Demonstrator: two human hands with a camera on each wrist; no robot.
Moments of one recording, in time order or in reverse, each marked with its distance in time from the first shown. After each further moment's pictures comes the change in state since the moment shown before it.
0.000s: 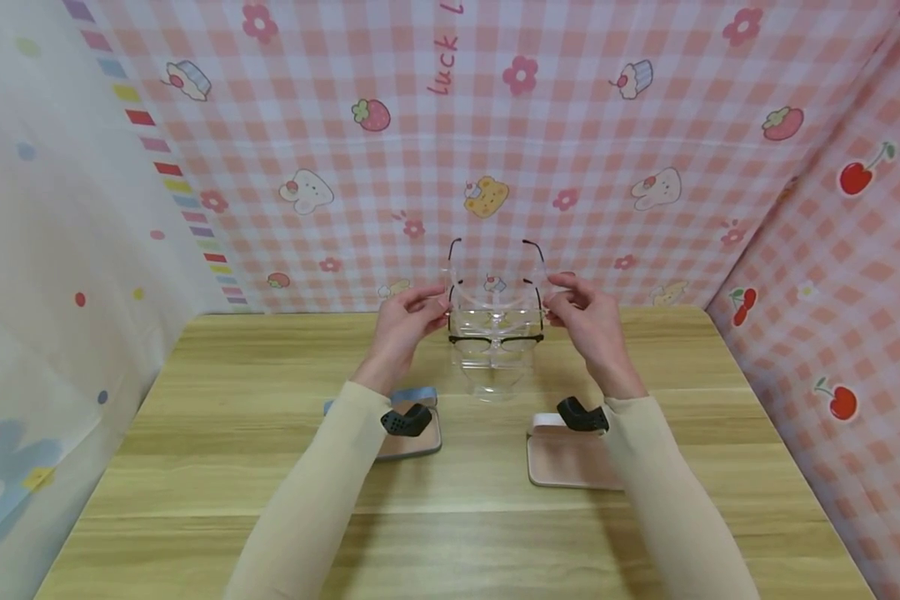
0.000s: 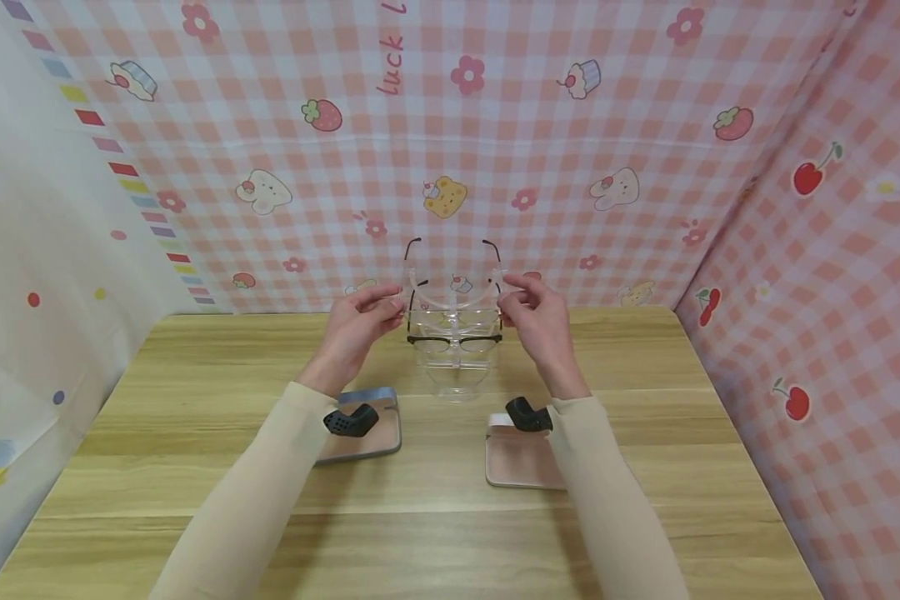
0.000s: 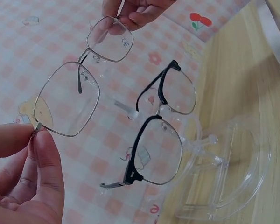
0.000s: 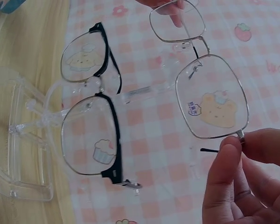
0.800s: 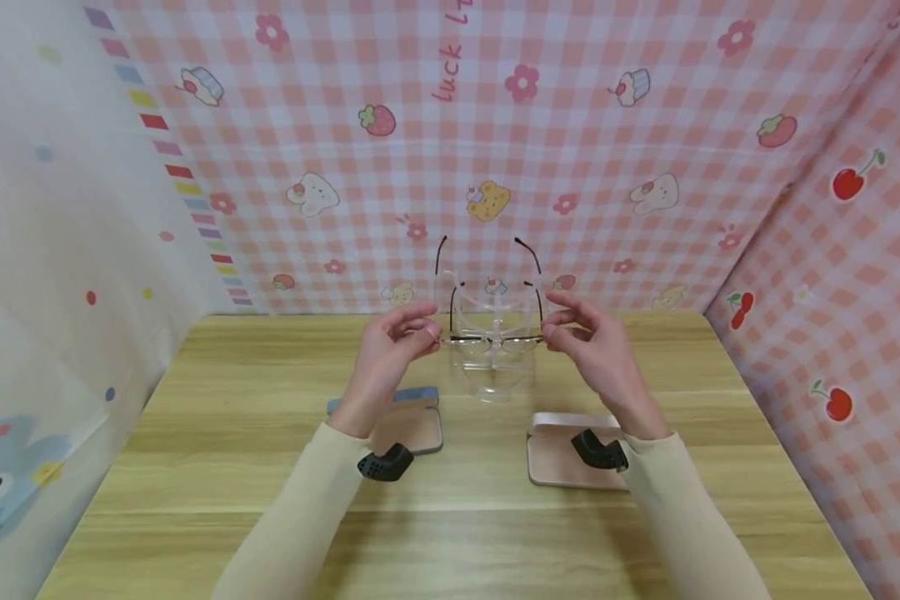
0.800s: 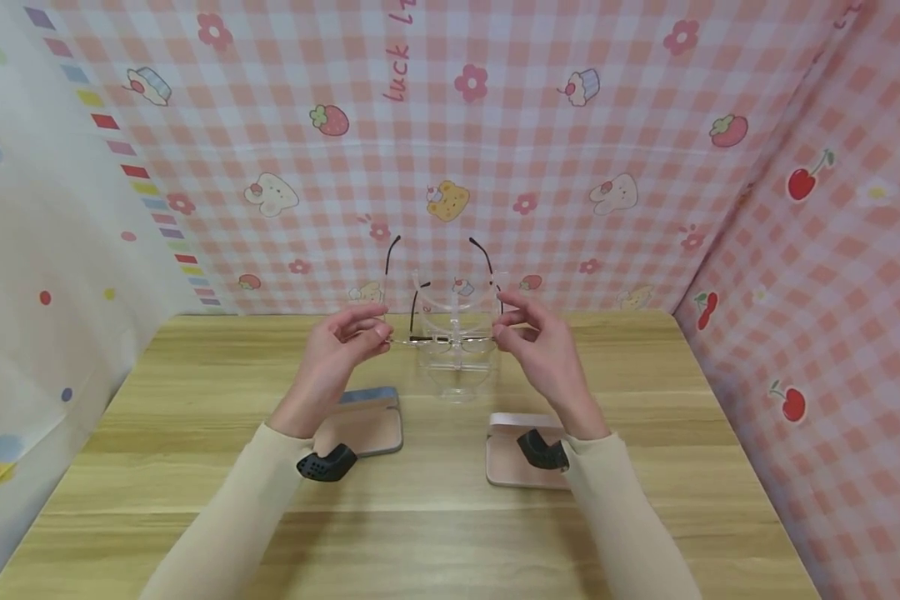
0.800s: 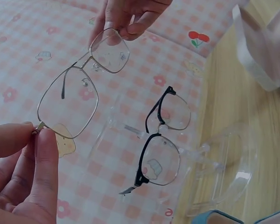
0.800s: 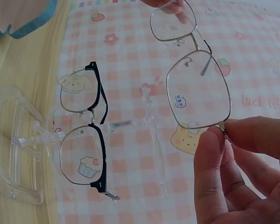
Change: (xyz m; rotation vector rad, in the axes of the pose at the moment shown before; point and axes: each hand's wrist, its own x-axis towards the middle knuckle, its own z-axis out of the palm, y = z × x) left_hand -0.056 0.006 -0.018 0.087 -0.069 0.134; right_hand -0.045 -0.014 -0.010 -0.109 -0.143 -0.104
